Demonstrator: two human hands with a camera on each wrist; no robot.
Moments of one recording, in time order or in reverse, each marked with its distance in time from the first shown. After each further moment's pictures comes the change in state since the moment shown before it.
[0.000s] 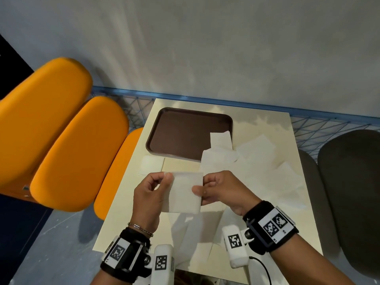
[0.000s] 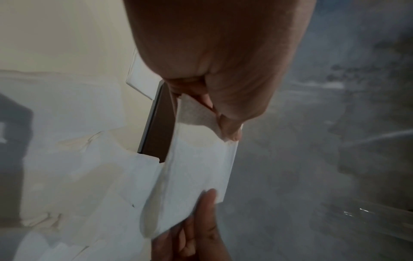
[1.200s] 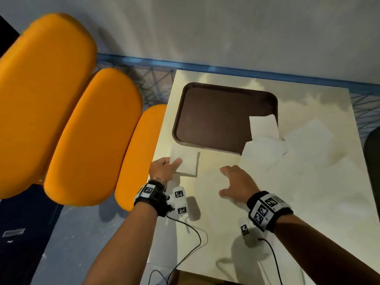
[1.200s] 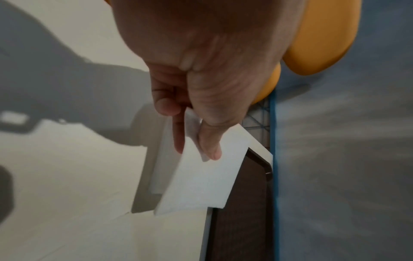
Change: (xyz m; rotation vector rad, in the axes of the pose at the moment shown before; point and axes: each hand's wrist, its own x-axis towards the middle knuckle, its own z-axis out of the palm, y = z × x) left_hand 0.236 -0.104 -0.088 0.378 0.031 -0.355; right_hand 0.188 0.089 0.040 -1.032 0.146 0.174
